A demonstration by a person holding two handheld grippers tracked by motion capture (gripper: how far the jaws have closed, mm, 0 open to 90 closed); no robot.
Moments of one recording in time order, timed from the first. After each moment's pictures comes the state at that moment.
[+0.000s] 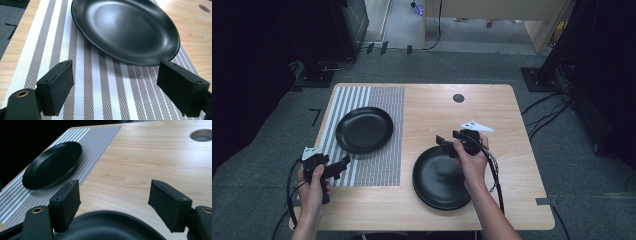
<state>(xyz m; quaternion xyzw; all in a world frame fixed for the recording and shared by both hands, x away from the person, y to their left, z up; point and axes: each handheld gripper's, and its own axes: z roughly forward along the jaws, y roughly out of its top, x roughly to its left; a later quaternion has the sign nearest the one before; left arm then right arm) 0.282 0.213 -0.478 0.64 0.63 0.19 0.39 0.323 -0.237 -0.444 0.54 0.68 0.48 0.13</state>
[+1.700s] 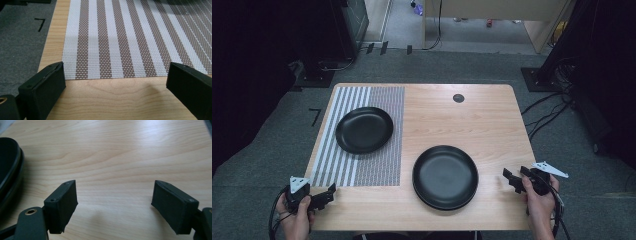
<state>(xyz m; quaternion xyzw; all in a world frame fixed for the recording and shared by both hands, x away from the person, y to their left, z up) 0.215 0.254 -0.518 0.67 0.62 0.24 0.32 0.225 -0.427 -0.521 0.63 0.63 0.41 0.19</state>
